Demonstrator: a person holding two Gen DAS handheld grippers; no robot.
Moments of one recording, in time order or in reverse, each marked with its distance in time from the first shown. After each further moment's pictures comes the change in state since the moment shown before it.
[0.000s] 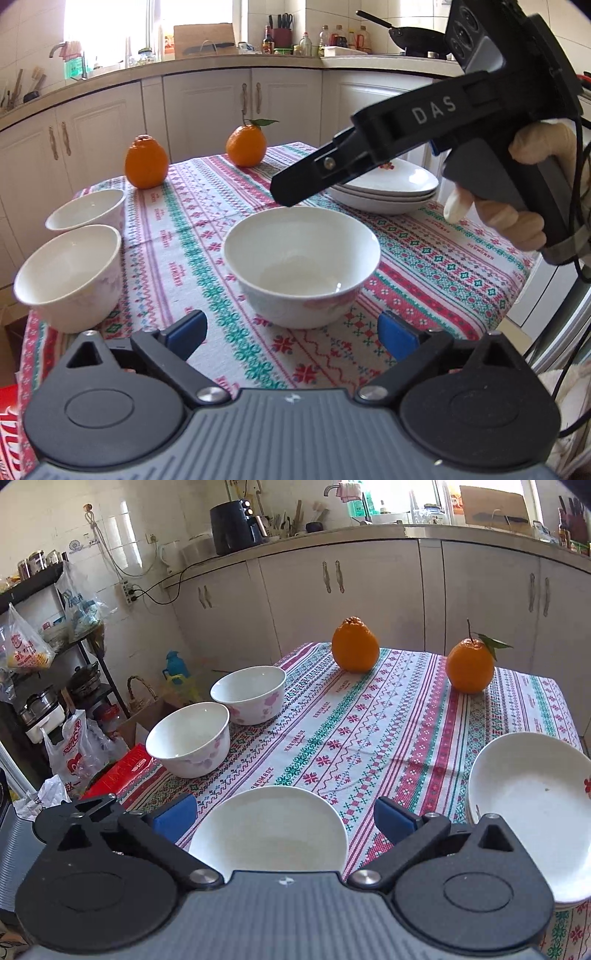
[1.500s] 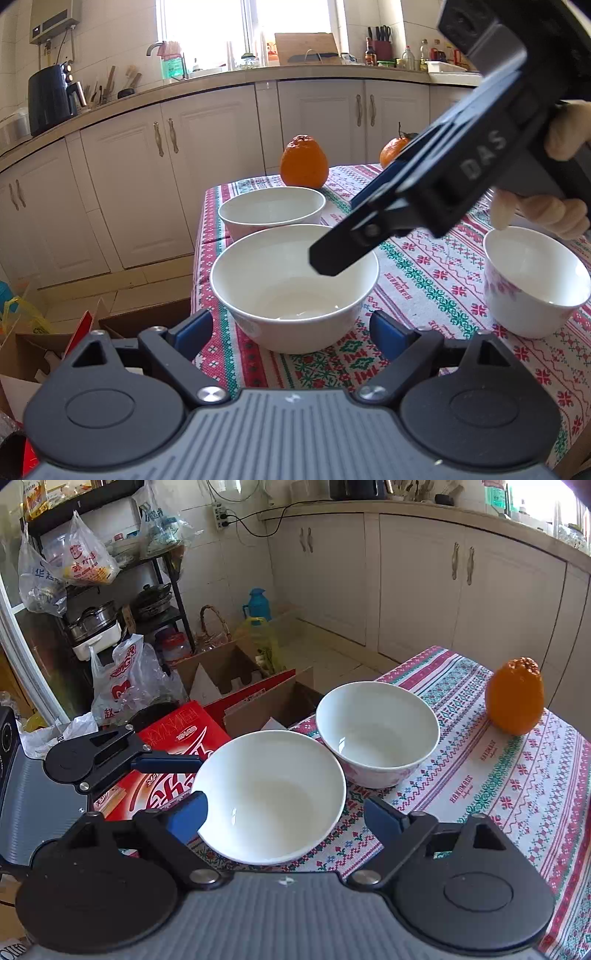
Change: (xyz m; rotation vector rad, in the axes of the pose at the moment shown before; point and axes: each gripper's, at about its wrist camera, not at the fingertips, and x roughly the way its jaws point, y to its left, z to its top) left arm 0.001 0.129 -0.007 -0.073 -0.043 0.271; right arm 0.144 0.085 0.088 -0.275 0.202 0.215
